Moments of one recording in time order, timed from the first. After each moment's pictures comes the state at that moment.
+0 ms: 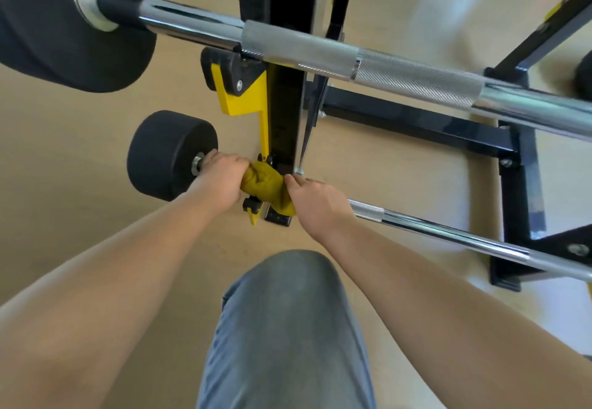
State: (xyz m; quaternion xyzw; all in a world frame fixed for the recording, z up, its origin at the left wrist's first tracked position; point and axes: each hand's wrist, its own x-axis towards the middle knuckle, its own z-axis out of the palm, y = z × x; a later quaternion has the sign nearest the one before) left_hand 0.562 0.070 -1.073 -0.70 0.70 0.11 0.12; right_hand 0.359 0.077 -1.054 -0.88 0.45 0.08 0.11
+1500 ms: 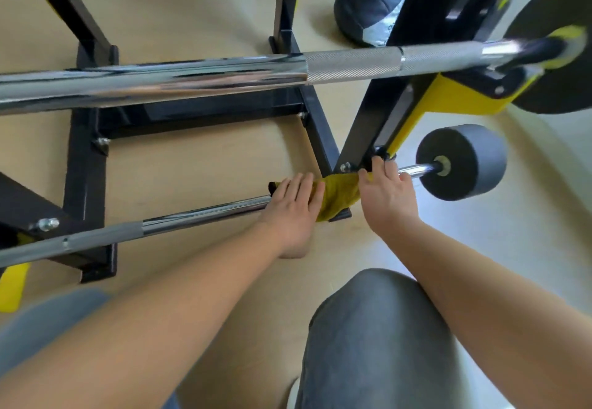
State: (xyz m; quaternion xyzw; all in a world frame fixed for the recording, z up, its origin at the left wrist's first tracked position) left_hand 0.070 0.105 -1.074 -0.33 0.94 0.05 0.12; right_hand -0.111 0.146 -1.037 -0.61 0.76 0.21 -0.08
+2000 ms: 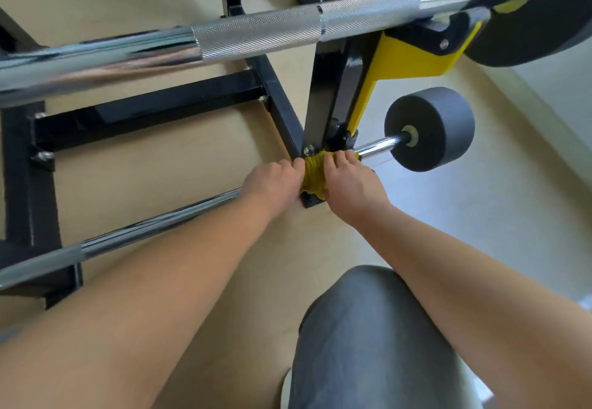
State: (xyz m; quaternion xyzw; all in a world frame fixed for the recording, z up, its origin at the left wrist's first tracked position) left_hand 0.000 0.070 -1.082 -0.34 0.94 0.01 0.08; right_hand -0.132 0.156 -1.058 -0.63 0.77 0.09 0.02
